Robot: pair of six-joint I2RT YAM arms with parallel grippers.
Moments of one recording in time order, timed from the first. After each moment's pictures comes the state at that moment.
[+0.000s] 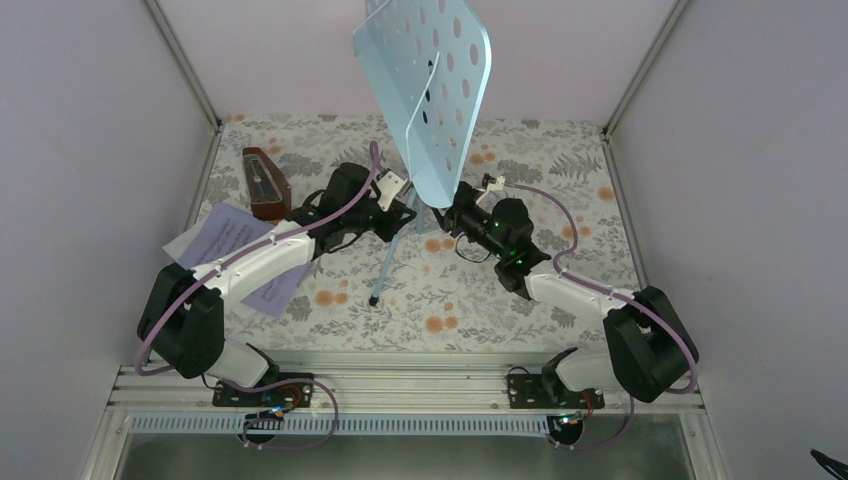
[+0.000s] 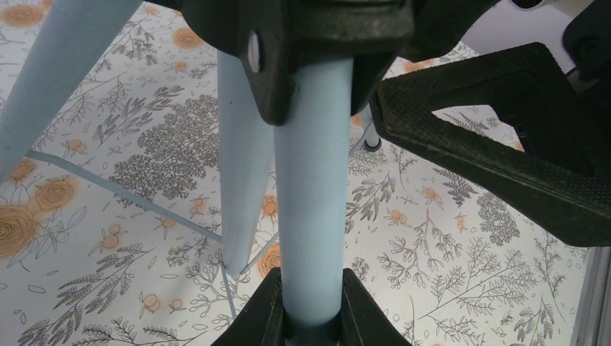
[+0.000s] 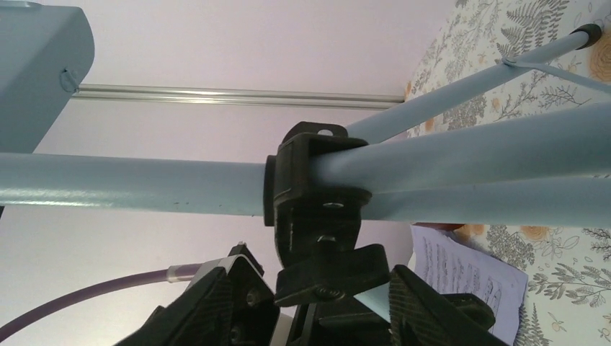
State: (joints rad) left arm -0.61 1.46 1.04 -0.16 0.35 -0.06; right arm 0.59 1.34 0.65 0.71 -0.24 1.52
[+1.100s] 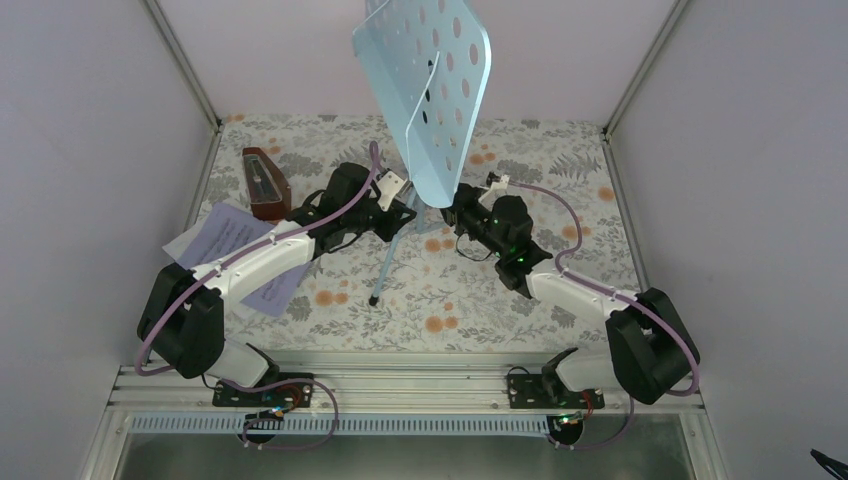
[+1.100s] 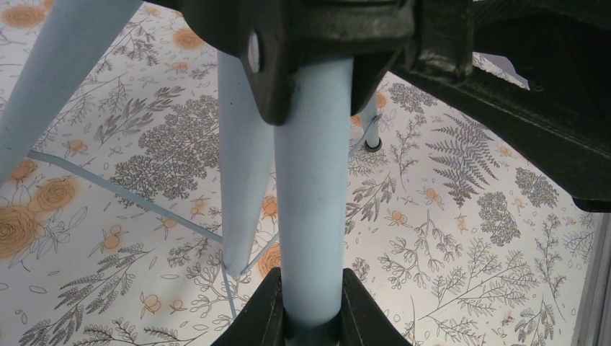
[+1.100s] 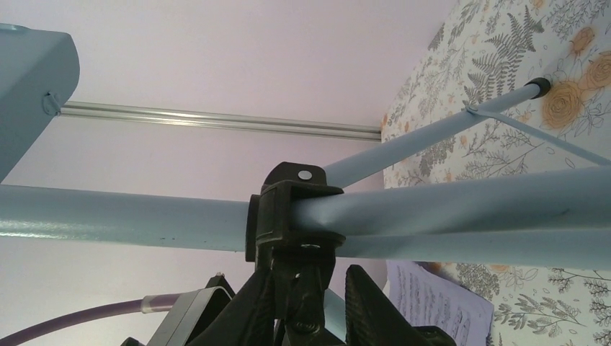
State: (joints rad) left arm -0.61 1.46 1.04 -0.16 0.35 -0.06; right arm 0.59 1.34 0.67 0.64 -0.16 1.46
